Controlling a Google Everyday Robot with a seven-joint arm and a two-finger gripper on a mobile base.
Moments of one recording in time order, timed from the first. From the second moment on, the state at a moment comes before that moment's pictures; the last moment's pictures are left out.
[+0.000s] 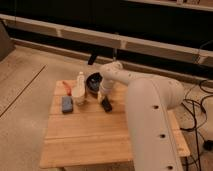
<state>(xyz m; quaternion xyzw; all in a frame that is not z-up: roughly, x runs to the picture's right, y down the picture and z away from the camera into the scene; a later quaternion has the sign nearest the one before) -0.005 0.070 0.960 -0.33 0.12 0.53 0.77</state>
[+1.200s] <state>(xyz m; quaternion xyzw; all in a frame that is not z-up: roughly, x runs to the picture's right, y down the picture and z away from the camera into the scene) 0.011 0.034 0.811 -0.24 0.09 0.55 0.80</state>
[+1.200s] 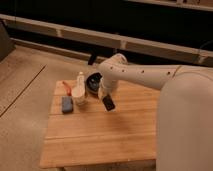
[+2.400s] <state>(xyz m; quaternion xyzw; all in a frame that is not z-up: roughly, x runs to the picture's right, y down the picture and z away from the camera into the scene) -0.071 -0.045 0.799 -0.20 0.05 0.46 0.86</state>
